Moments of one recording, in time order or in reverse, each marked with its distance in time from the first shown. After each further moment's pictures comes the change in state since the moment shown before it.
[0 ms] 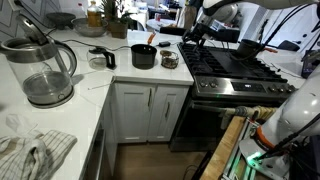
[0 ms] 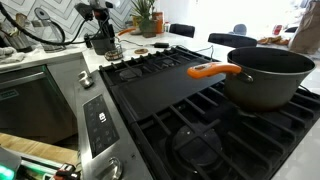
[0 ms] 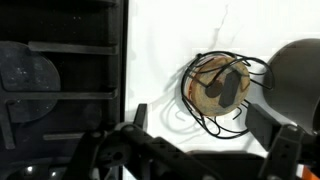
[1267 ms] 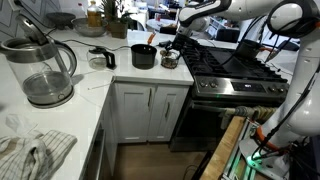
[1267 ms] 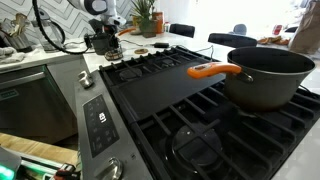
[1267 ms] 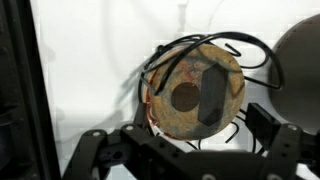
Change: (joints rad) arm 0.021 0.330 0.066 0.274 0.030 -0.025 0.155
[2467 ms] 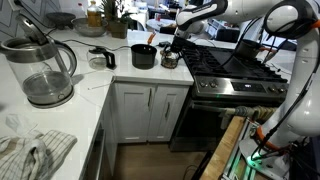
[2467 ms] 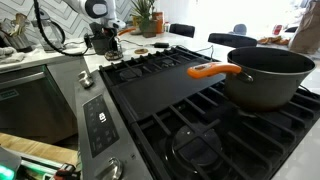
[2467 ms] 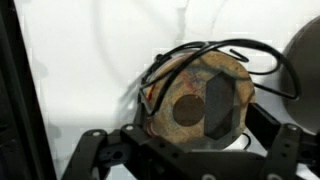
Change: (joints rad) arm 0.019 0.028 -0.004 0.002 -0.021 0.009 0.076
